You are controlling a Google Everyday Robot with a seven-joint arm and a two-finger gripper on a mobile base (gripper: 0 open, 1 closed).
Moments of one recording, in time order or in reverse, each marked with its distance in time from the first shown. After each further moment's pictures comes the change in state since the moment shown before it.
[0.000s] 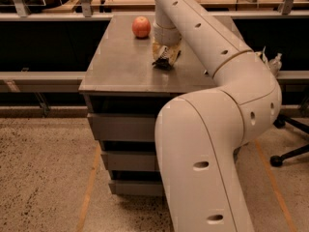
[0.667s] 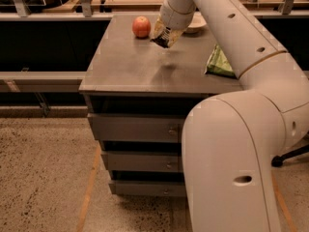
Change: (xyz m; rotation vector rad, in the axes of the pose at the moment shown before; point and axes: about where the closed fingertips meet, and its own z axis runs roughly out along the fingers) arm 0.026 -0.017 -0.062 0.307 0.063 0.070
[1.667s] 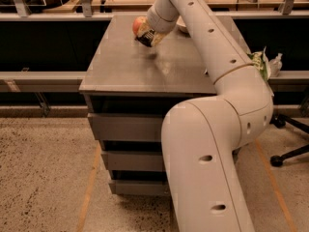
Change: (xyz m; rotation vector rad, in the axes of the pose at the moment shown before) arm 0.009 -0.056 0.057 0.165 -0.020 -0.039
